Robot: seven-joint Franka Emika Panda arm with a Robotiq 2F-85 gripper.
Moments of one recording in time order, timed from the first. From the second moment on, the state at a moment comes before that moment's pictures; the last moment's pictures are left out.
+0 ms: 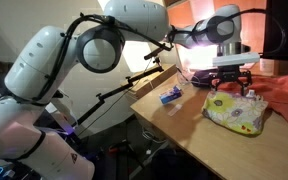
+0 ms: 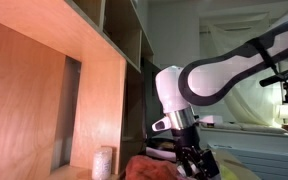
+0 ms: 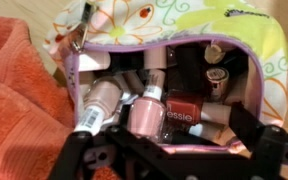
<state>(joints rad) 0.09 1.09 0.09 -0.96 -0.25 1.78 -0.78</state>
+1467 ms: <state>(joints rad) 0.08 1.23 0.09 -0.72 -0.25 1.67 -0.90</state>
